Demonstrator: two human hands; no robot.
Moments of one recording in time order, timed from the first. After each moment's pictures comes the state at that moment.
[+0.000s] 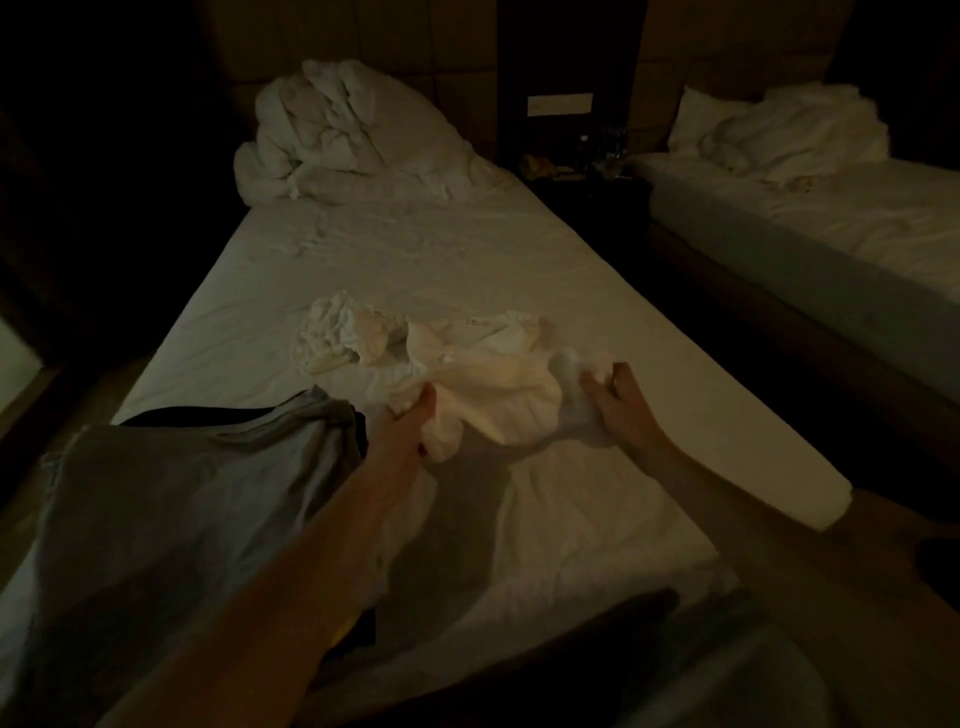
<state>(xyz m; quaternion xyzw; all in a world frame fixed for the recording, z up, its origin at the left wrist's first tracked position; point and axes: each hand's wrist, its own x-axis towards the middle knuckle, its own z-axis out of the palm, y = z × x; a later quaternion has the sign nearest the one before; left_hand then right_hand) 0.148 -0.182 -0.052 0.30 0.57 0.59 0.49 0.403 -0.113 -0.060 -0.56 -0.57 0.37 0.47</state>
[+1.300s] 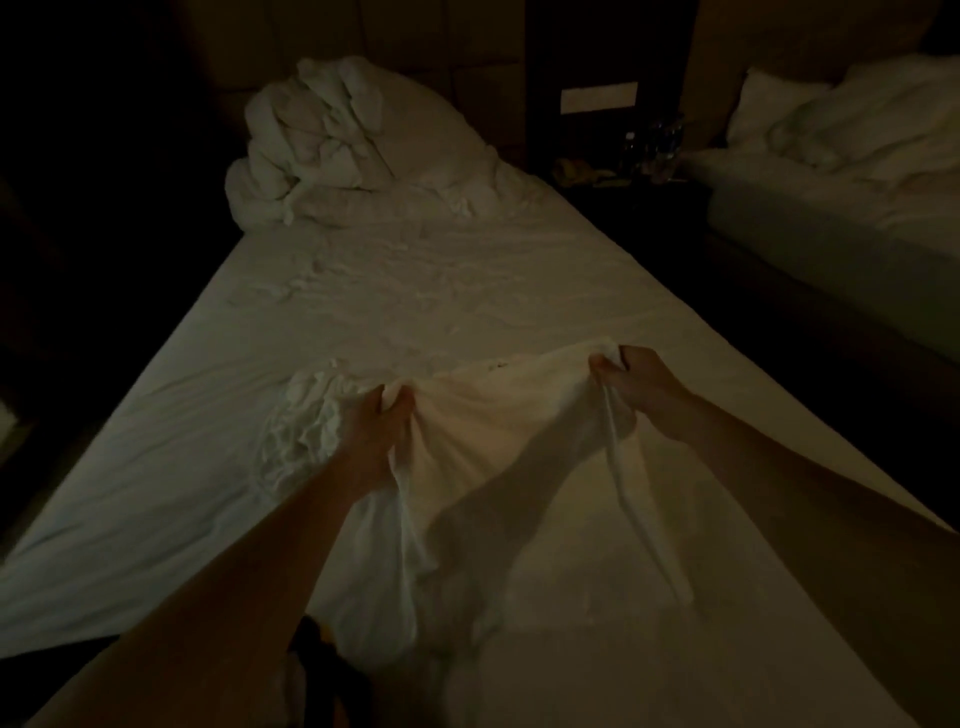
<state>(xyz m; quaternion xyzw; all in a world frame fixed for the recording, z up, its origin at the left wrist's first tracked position) 0.034 0.106 -0.068 0.40 0.67 0.53 0.34 0.327 0.196 -0.053 -0.57 -0.62 0.40 0.36</state>
